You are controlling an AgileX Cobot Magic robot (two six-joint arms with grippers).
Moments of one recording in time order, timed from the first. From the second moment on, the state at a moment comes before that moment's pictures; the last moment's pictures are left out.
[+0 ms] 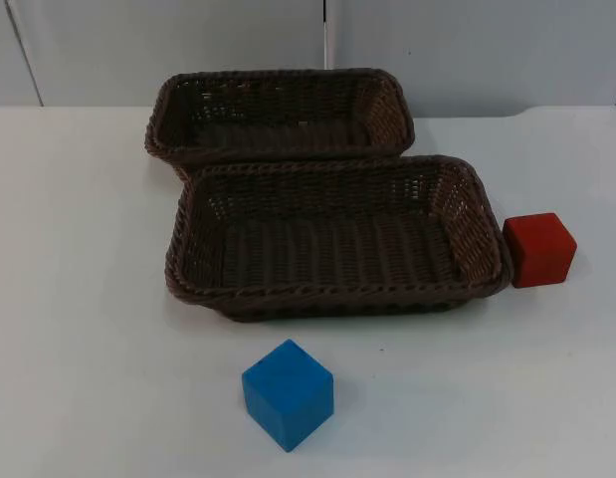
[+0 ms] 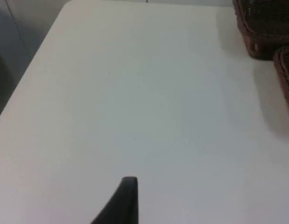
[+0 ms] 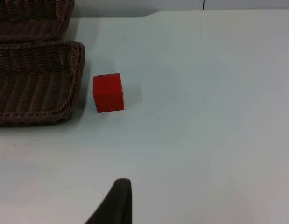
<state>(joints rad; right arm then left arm) 0.05 0.00 -0.52 0.01 1.08 0.00 0.09 0.00 -0.50 0.00 1.09 -0.03</state>
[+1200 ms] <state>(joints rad) 0.05 0.00 -0.52 0.01 1.08 0.00 0.08 0.15 -0.58 -0.14 1.09 -0.04</state>
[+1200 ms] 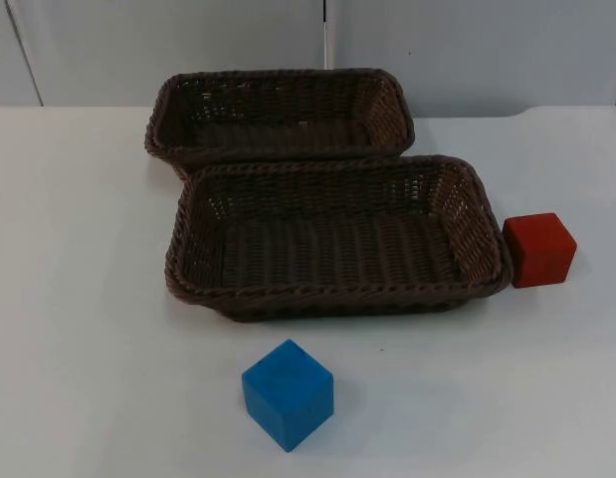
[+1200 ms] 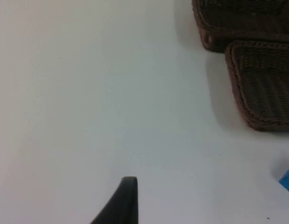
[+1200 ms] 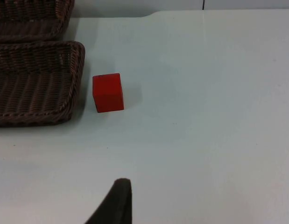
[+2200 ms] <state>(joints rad) 0.05 0.00 -0.52 0.01 1.08 0.00 0.08 0.53 -0.63 -0.31 1.00 0.14</state>
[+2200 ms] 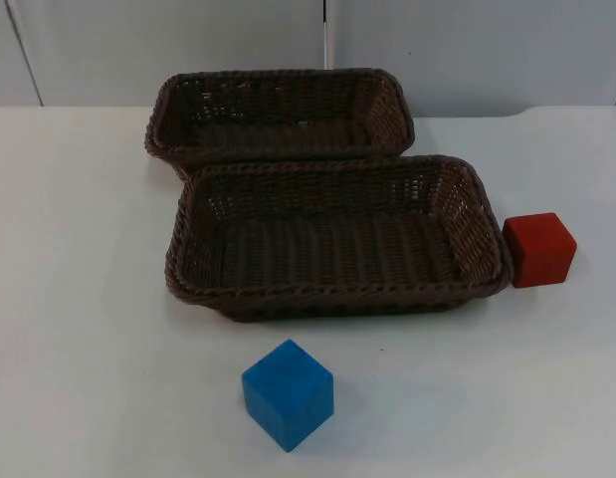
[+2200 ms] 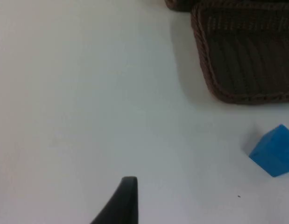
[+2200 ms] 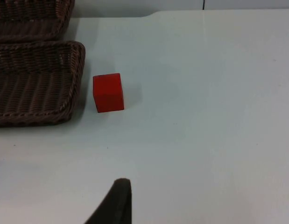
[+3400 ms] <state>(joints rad) 0.05 0.00 -0.52 0.01 1.08 0.00 0.08 1.07 -0.93 -0.57 0.92 0.43</state>
